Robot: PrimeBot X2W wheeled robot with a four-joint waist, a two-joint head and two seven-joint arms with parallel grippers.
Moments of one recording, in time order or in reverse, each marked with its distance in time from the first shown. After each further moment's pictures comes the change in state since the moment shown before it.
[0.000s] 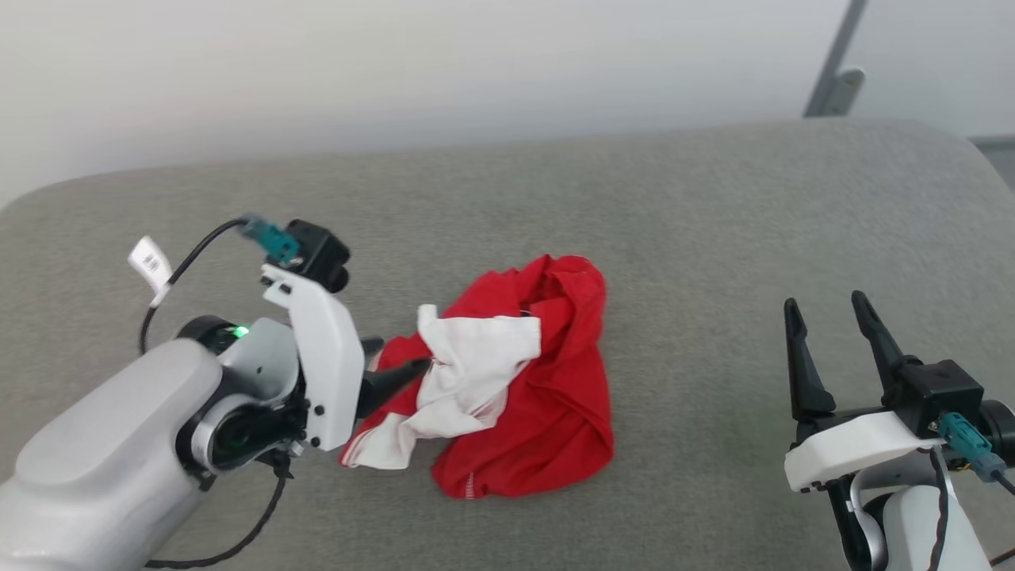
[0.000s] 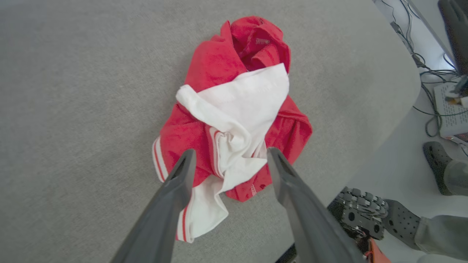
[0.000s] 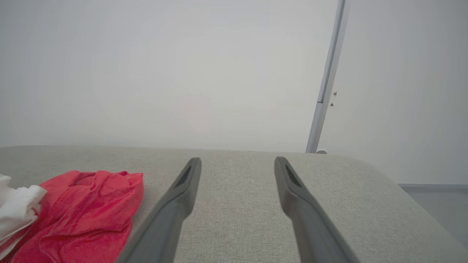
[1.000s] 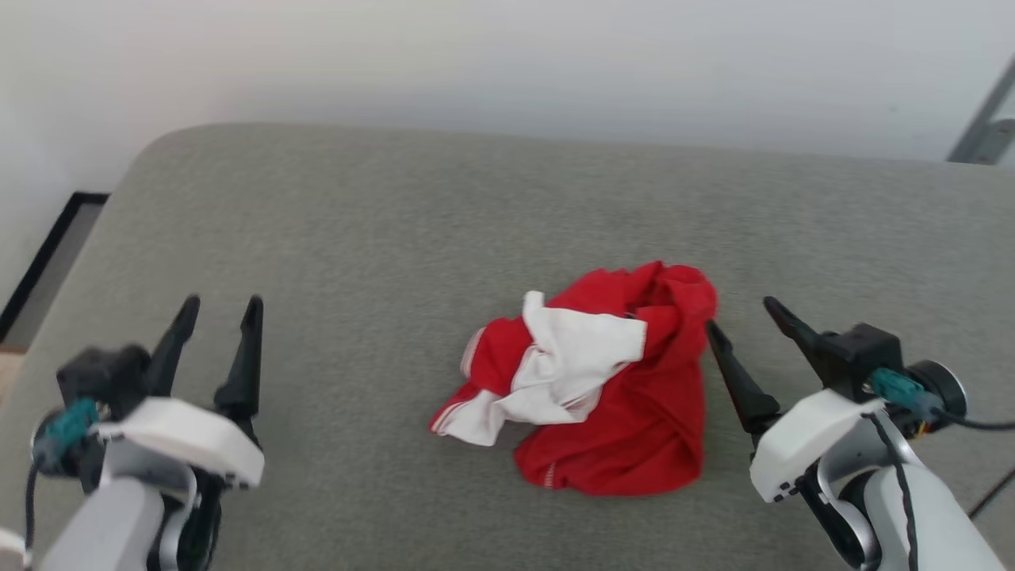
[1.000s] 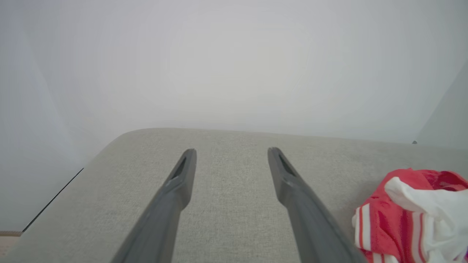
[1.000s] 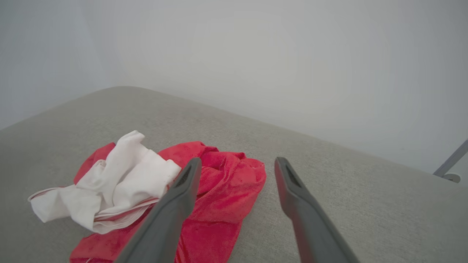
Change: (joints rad) left arm 0.457 -0.147 0.535 0.142 0.520 0.054 -0.867; right arm -0.027 -0.166 0.277 -0.073 0.172 0.000 0.243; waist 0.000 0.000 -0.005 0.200
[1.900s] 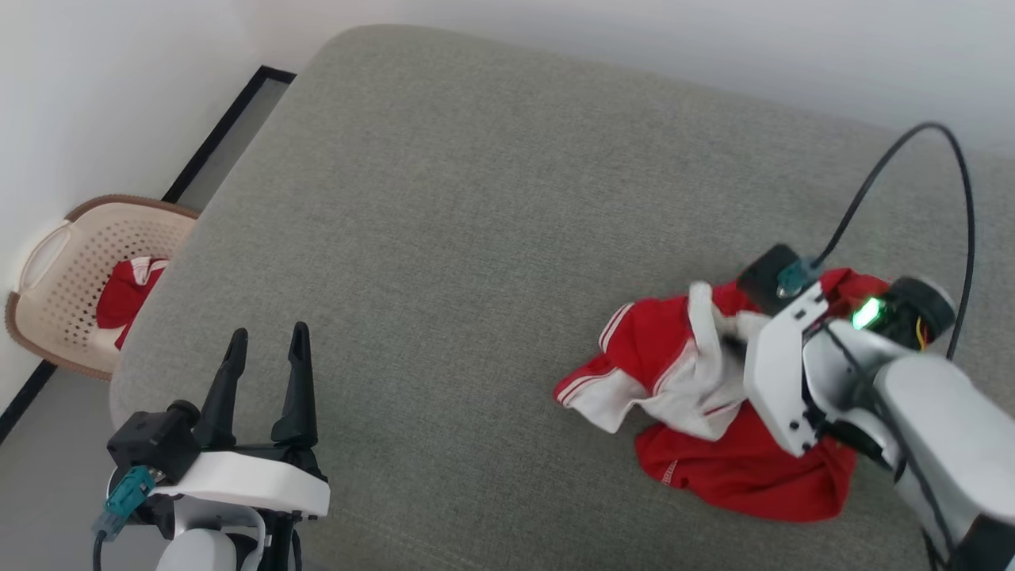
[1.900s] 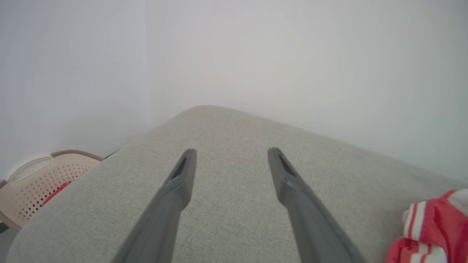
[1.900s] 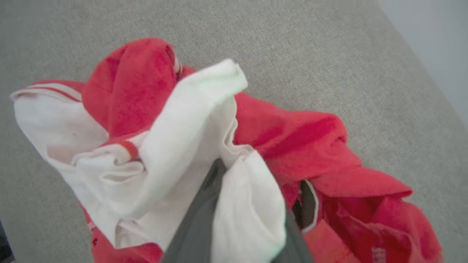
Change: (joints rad) left arm 0.187 -0.451 0.428 -0.064 0.390 -0.208 0.000; right arm -0.348 -0.280 0.426 0.099 0.249 0.000 0.611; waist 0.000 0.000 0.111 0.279
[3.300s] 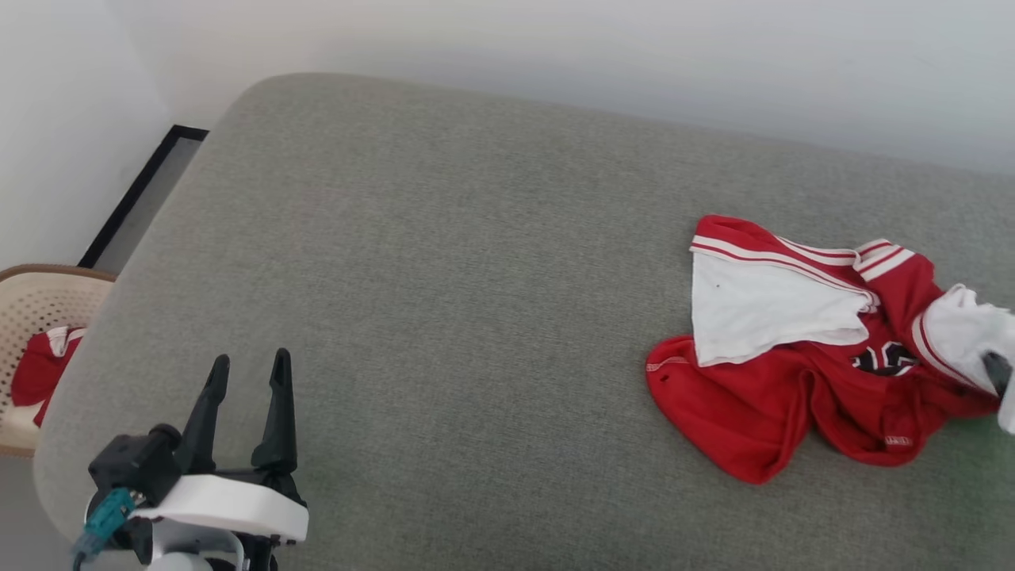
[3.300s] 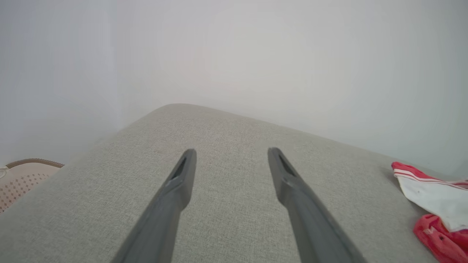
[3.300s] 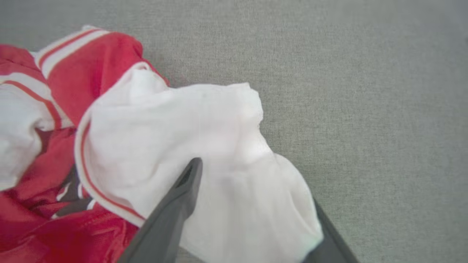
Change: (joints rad) left arm 0.056 0.037 0.006 -0.008 -0.018 0.000 0.000; right arm 0.163 0.160 -0.983 0.211 -0.275 0.000 0.044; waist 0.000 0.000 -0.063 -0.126
